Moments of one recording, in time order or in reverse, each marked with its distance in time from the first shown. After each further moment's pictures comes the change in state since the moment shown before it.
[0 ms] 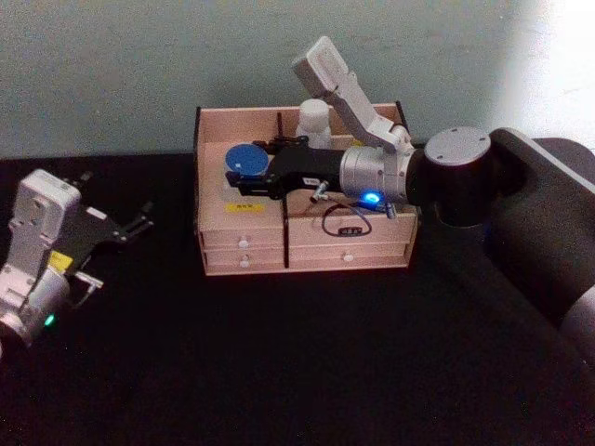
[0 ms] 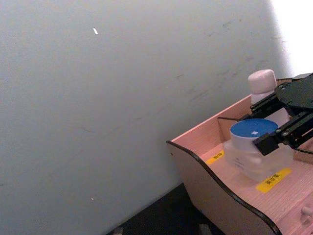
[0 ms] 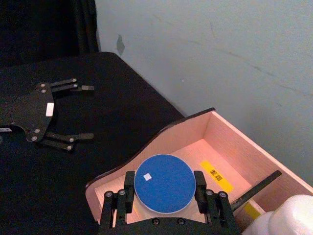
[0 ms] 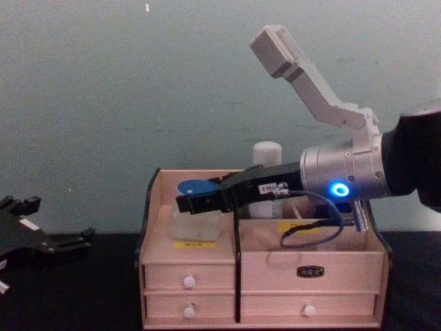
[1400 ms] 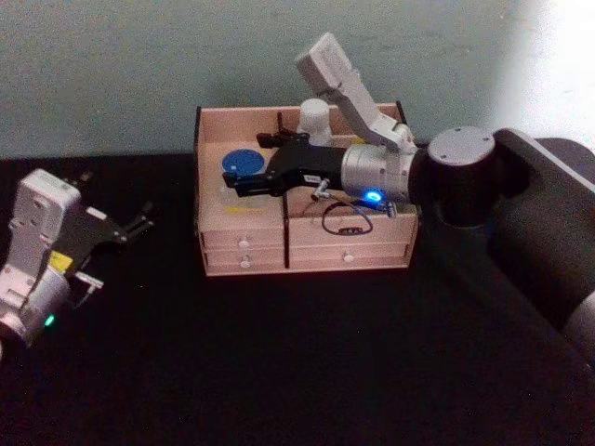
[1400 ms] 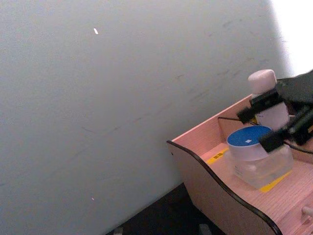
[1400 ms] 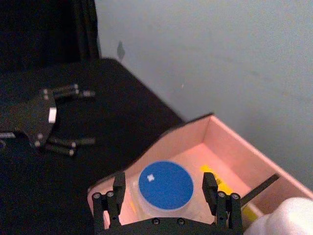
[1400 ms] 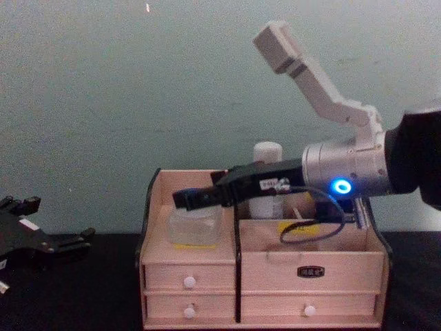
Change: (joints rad) left arm 0.000 0.000 0.000 0.000 0.000 0.000 0.000; right arm -0.007 0.002 0.008 -0.012 0.002 0.000 0.001
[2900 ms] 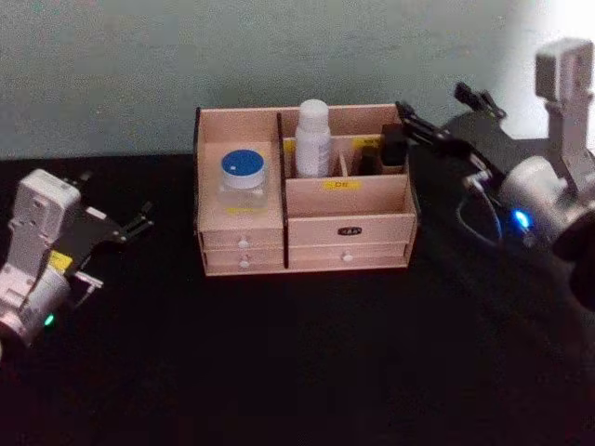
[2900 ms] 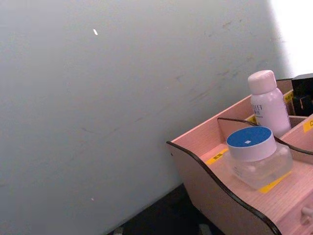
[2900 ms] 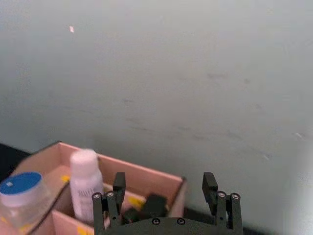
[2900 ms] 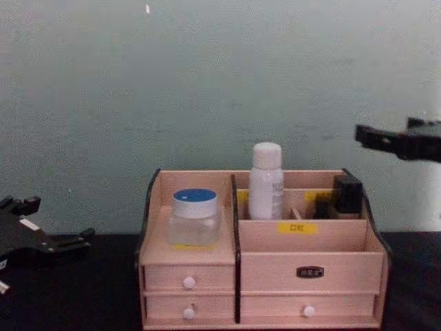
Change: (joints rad) left arm 0.000 0.000 0.000 0.000 0.000 0.000 0.000; right arm -0.450 0.179 0.389 -0.504 0.059 -0.114 -0.403
